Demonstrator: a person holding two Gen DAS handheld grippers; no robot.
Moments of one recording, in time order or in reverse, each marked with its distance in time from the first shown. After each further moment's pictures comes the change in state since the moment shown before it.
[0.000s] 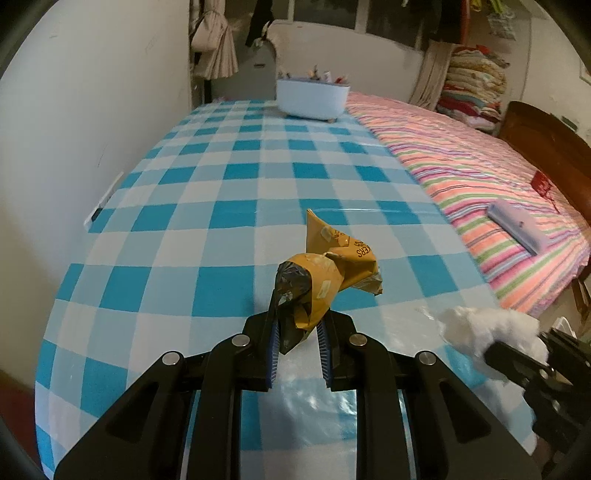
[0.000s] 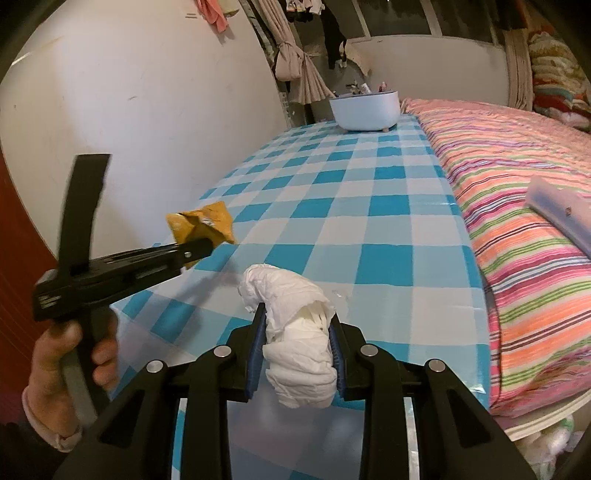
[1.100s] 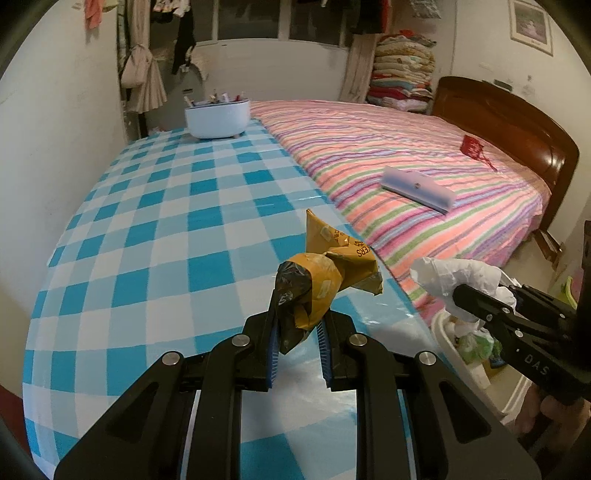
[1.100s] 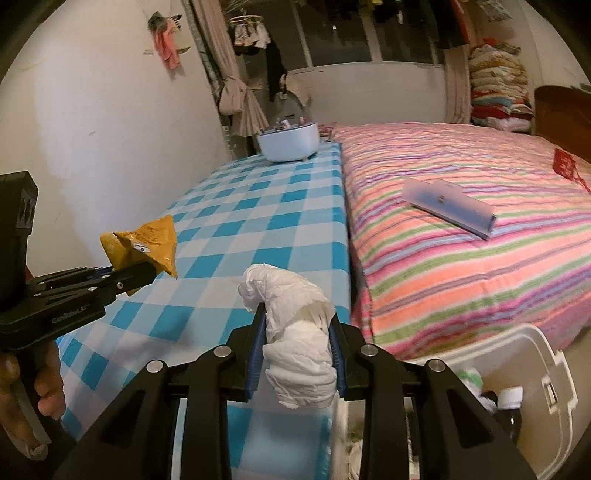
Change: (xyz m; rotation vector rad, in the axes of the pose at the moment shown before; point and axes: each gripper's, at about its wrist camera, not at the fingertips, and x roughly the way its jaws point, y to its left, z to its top) left arm -0.060 -0.113 -0.034 0.193 -0.040 -0.162; right arm -0.099 -0.061 -0.043 0.096 -0.134 -0.205
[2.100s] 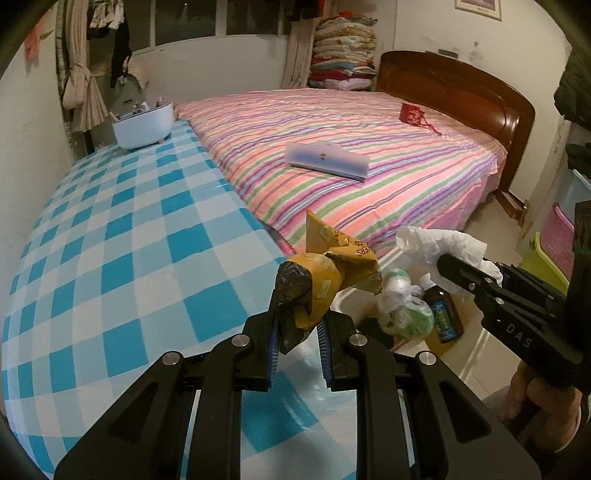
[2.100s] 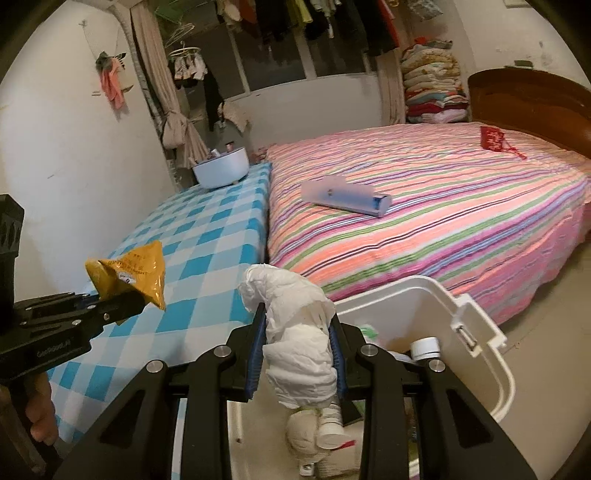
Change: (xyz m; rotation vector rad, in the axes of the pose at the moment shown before) left arm 0.002 -0.103 -0.018 0.147 0.039 -0.147; right arm -0.069 -0.068 -0.039 0.128 -0.099 -0.186
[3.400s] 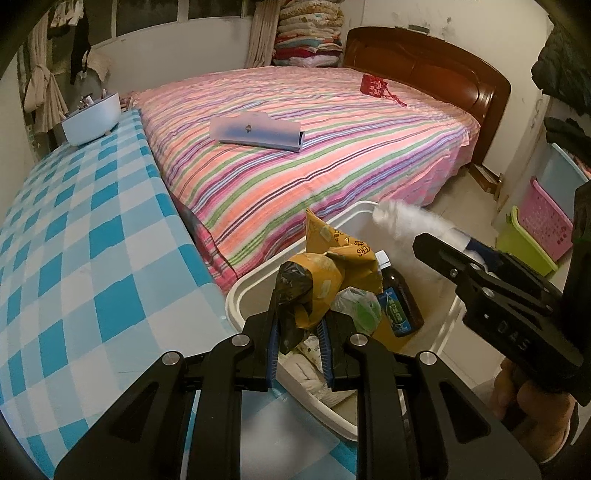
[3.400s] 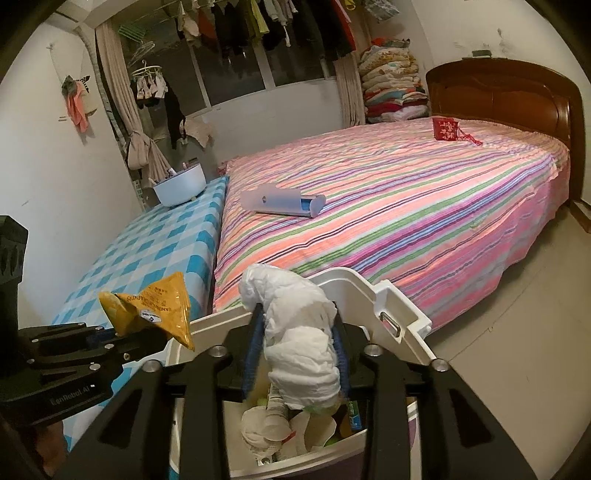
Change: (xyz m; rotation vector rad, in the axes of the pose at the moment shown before) left arm 0.044 -0.067 0.001 0.057 0.088 -0.103; right arm -0.022 -0.057 -0.004 0.106 -0.024 -0.090
